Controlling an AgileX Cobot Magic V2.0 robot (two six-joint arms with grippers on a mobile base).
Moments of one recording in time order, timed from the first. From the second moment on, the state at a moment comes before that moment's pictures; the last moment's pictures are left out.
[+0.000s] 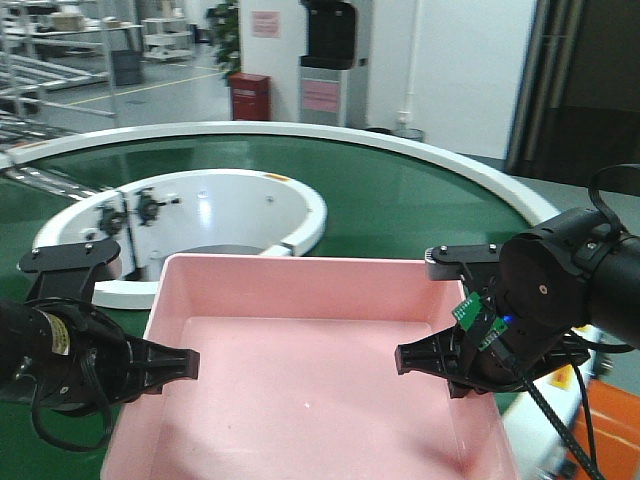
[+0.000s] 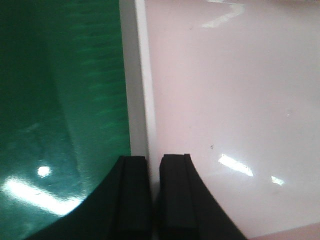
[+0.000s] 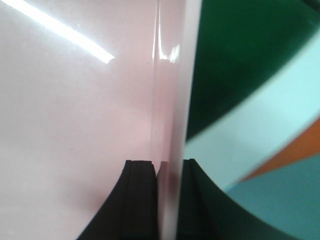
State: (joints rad) left arm -0.46 1.37 -1.17 0.10 0.74 -0.47; right arm 0.42 1.65 -1.44 -0.19 0.99 0.40
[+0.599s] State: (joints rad) left arm -0.46 1.37 -1.17 0.10 0.73 -0.47; right arm 0.42 1.65 -1.44 -0.19 0.99 0.40
